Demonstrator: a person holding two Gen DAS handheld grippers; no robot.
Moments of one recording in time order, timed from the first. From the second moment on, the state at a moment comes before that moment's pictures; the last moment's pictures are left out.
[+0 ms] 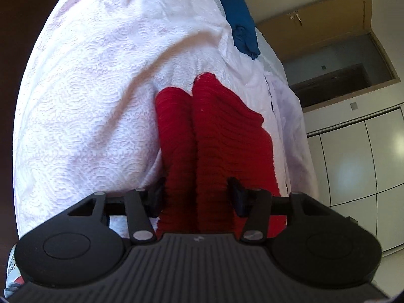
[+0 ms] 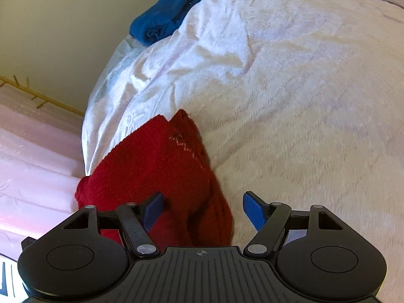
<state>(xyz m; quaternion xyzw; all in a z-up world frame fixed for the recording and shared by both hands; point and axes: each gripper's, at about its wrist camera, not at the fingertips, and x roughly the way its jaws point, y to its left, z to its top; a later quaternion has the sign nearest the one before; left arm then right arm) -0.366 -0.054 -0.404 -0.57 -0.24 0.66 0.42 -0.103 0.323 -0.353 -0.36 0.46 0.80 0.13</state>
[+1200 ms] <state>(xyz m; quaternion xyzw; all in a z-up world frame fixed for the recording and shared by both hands) -0.379 -0.042 -0.385 -0.56 -0.23 0.62 0.49 -0.133 0.320 -0.388 -0.29 0.56 0.78 -0.02</state>
